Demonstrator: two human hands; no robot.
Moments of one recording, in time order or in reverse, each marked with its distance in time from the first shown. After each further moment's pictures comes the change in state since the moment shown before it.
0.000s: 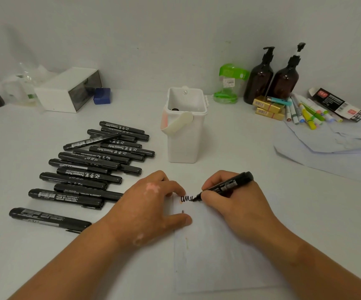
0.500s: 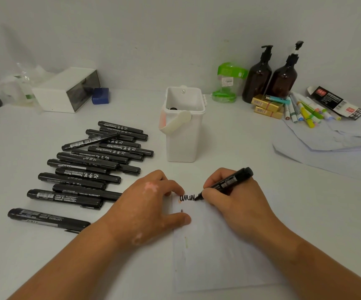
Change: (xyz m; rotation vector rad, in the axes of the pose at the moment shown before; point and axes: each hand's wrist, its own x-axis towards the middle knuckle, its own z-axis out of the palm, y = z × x) left_hand 0.001 -0.003 0.002 -0.011 -0.001 -0.001; right_hand 0.001 0.001 0.000 -0.012 0.009 0.020
